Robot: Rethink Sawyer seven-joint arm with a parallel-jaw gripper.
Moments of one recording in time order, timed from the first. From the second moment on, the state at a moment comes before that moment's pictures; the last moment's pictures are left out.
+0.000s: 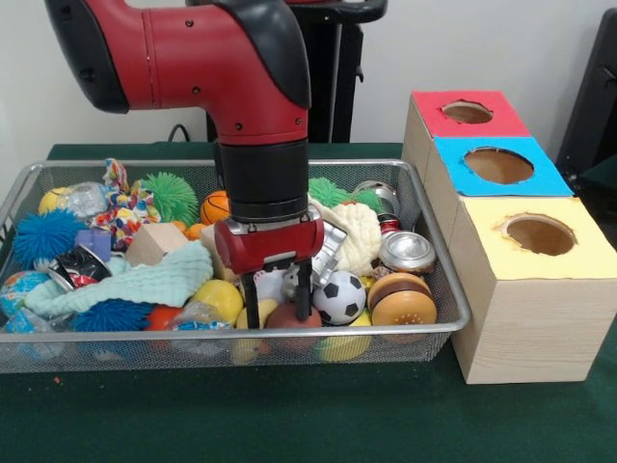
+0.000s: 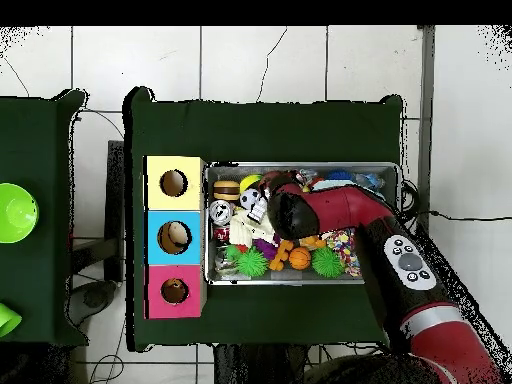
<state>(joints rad) -0.62 -0.44 0.46 1.52 -0.72 0.30 1.46</state>
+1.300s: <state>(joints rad) -0.70 -0.47 0.41 1.52 -0.69 0.54 1.46</state>
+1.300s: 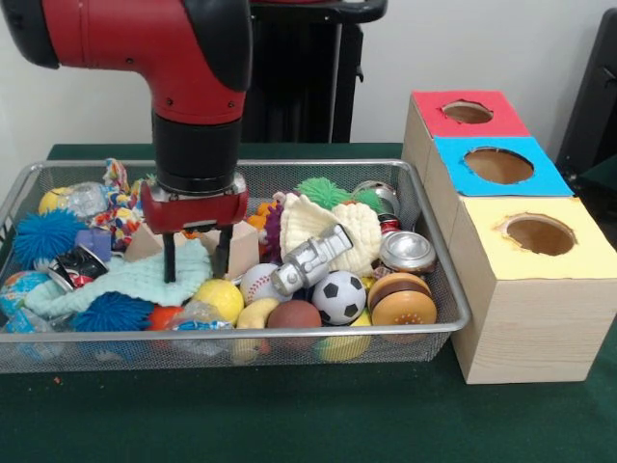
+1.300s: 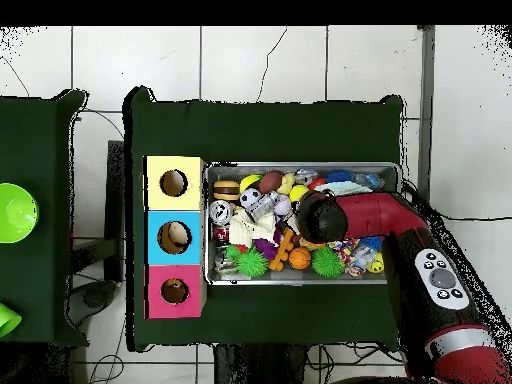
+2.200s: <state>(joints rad) -0.73 -0.49 0.48 1.59 -0.59 0.53 1.46</state>
